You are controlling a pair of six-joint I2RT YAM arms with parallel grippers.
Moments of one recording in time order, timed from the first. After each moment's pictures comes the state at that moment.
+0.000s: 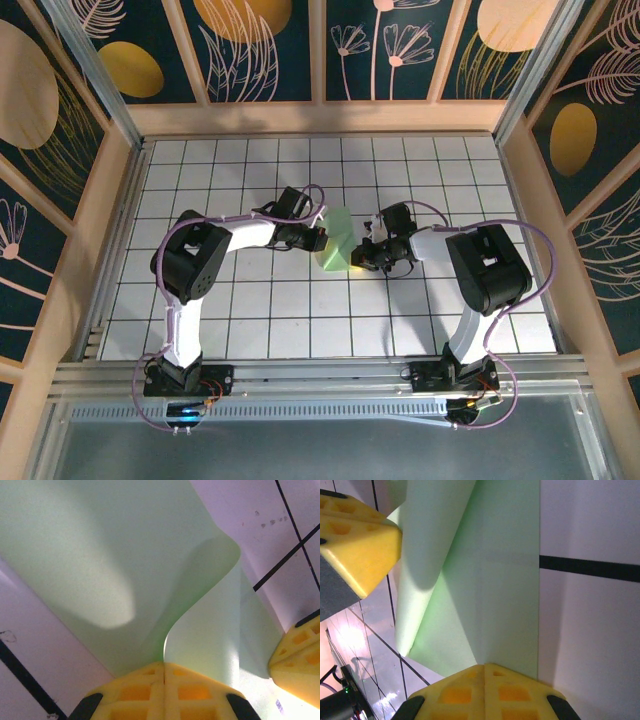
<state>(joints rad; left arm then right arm) -0.57 2.04 1.20 -0.15 0.44 -0.26 0.40 1.78 0.81 -0.12 -0.65 0.52</state>
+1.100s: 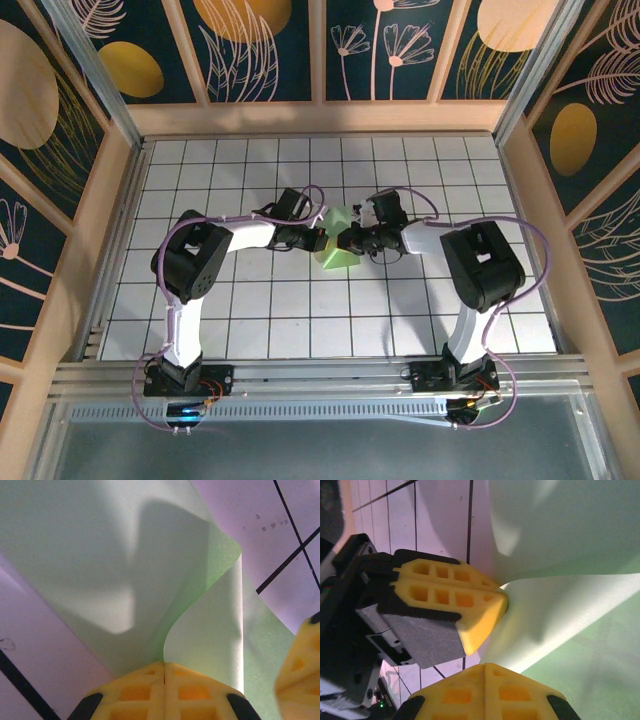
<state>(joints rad) -0.57 2.04 1.19 -0.11 0.43 -0.25 0.45 1.82 0.91 0.01 -0.69 0.64</state>
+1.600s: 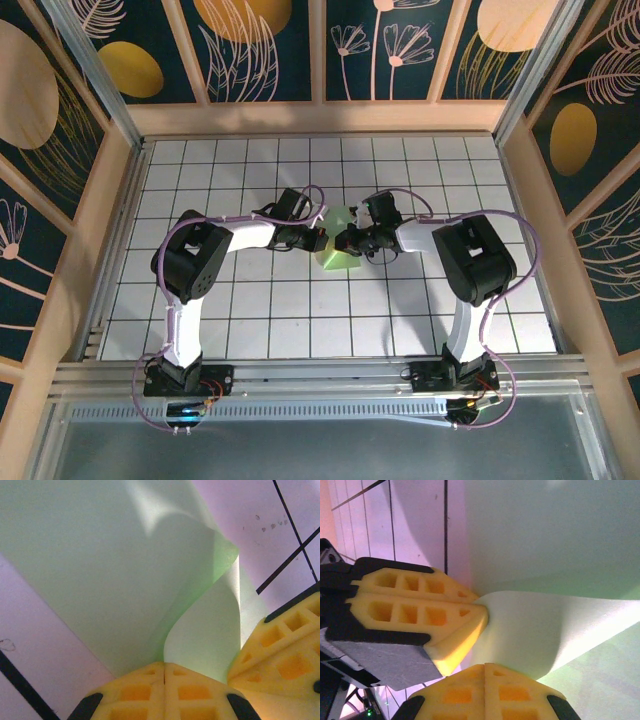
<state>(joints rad) -0.57 2.04 1.19 -0.11 0.43 -0.25 0.47 1.88 0.95 0.00 -0.65 0.63</state>
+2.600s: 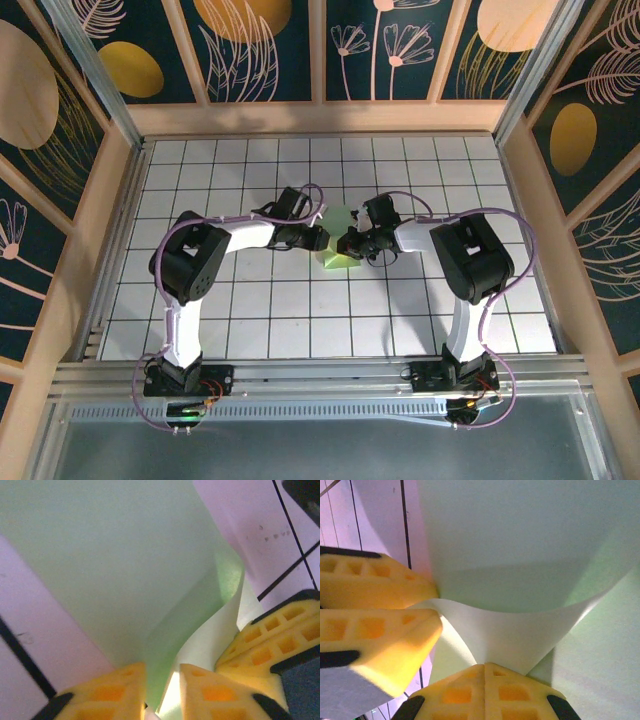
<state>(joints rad) -0.58 2.01 1.19 -0.13 0.40 -0.30 0.47 1.90 0.94 -0.04 -0.60 0.63</state>
